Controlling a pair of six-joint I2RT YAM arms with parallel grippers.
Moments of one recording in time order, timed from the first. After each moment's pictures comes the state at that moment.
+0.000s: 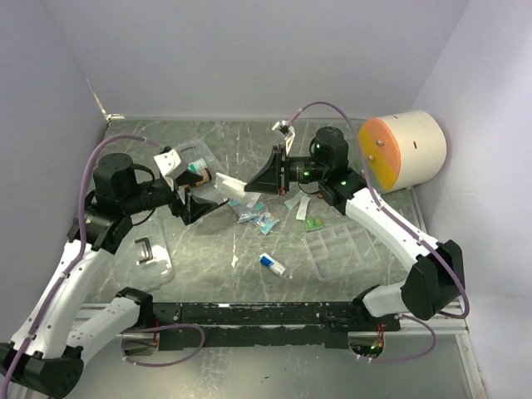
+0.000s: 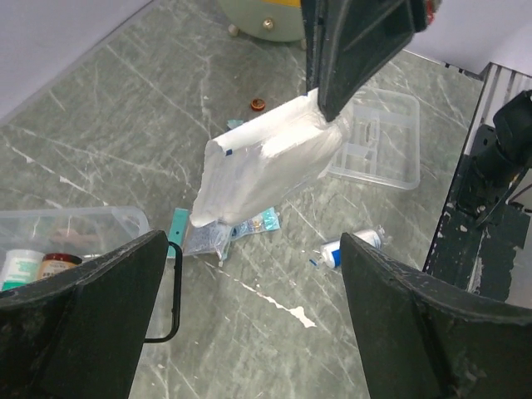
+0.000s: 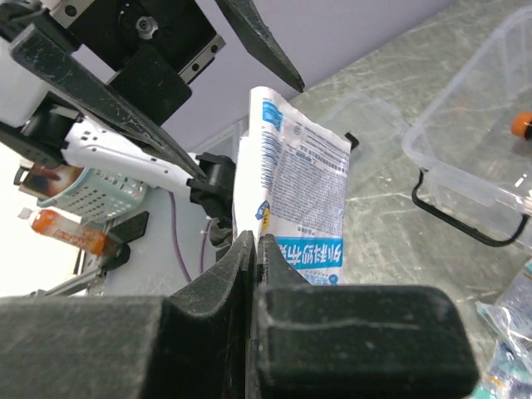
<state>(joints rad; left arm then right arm) -0.32 0.89 1.02 -0.41 0.73 0.13 0.54 1.38 1.15 0.08 -0.99 0.46</state>
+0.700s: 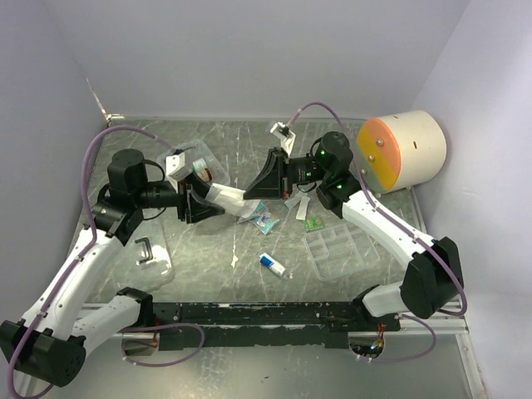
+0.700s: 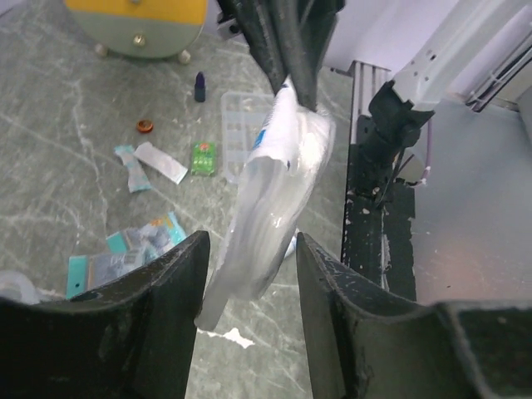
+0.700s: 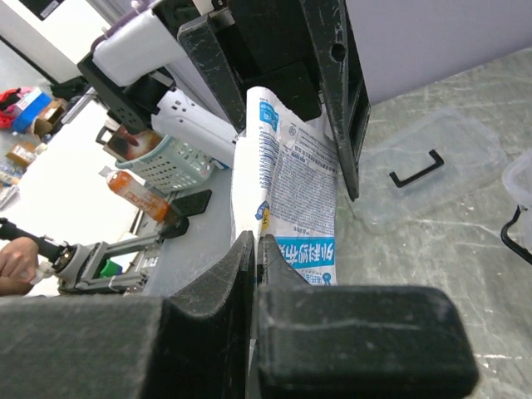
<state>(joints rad) -0.32 0.97 0.97 -0.29 1.05 0.09 0.56 1.38 1.09 0.41 -1.20 0.68</state>
